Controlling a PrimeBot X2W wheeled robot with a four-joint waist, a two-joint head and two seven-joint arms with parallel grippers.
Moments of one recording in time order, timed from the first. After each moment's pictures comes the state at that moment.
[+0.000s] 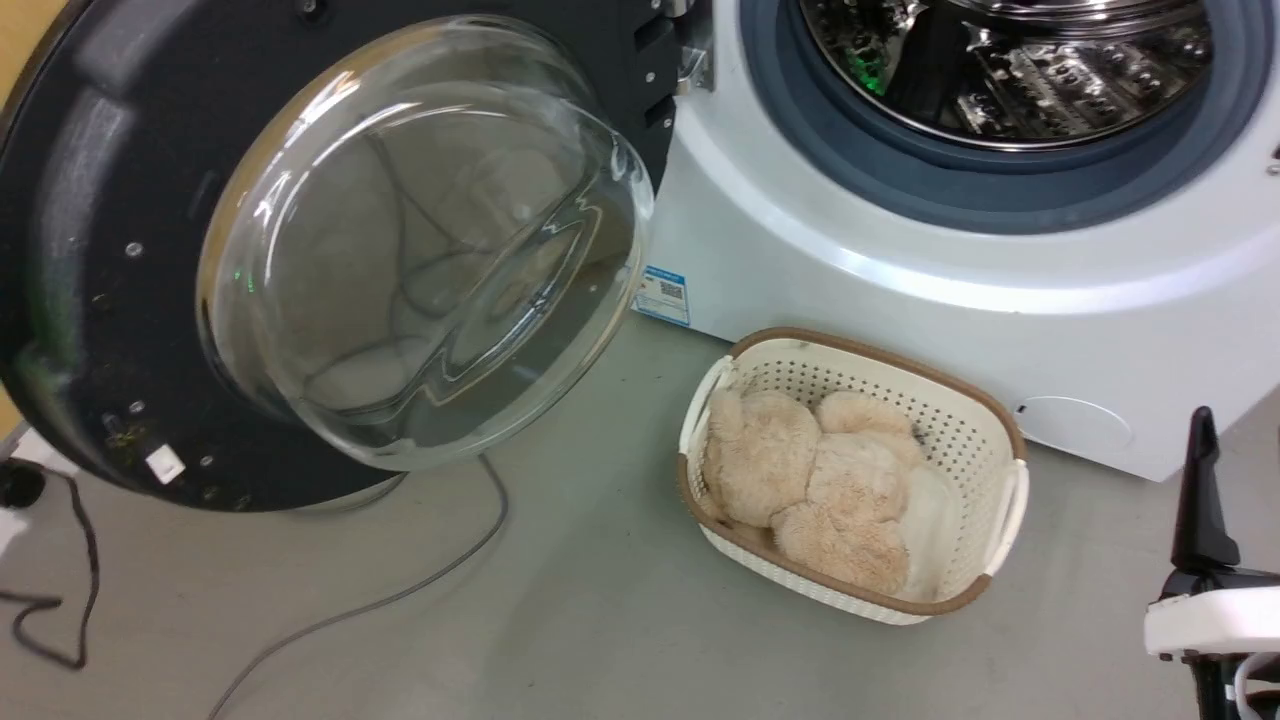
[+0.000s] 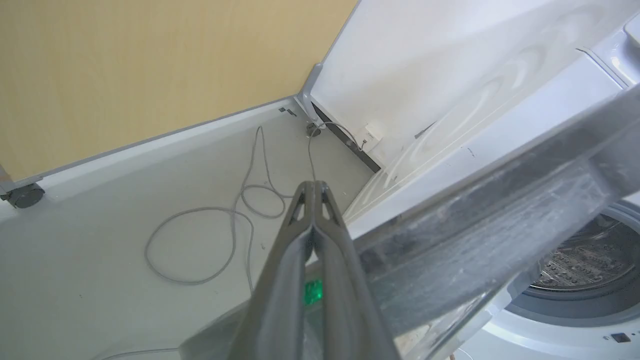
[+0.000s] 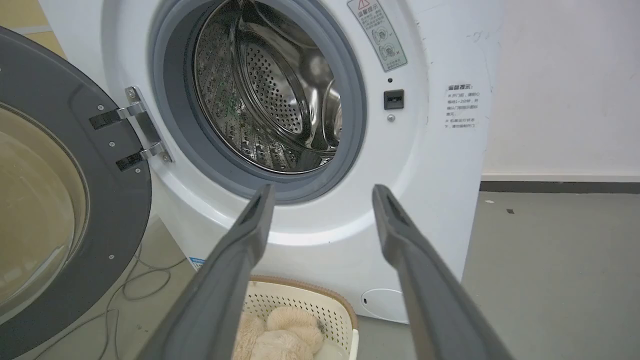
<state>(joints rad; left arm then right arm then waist) -0.63 0.50 0.36 0.43 -0.84 -0.10 0.57 -0.09 -0.05 -0.29 0.07 0.16 0.13 -0.21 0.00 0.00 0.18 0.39</state>
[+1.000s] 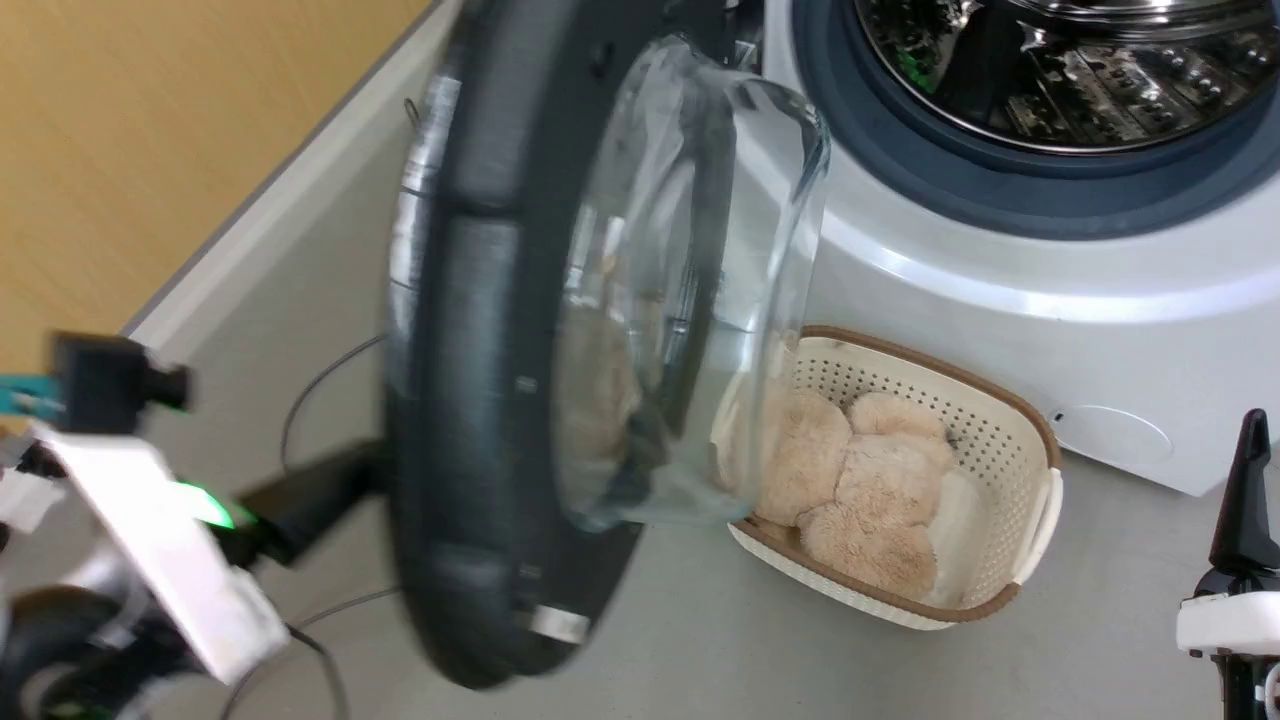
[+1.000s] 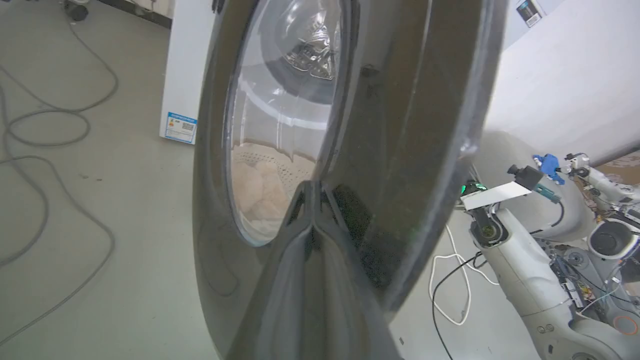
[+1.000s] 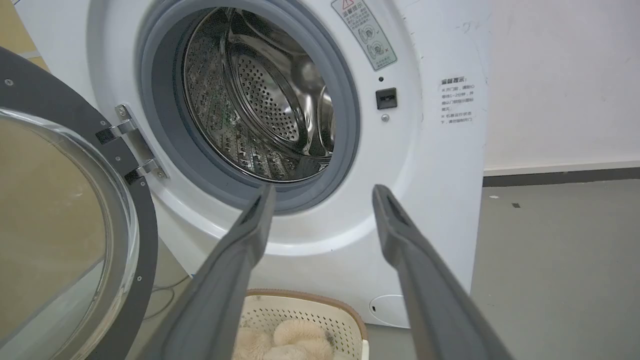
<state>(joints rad) -0.19 0.63 -0.07 -0.34 -1.33 -0.13 0.69 -0.11 -0.05 -0.35 0.10 0.21 0.13 -0.26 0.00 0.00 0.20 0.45</state>
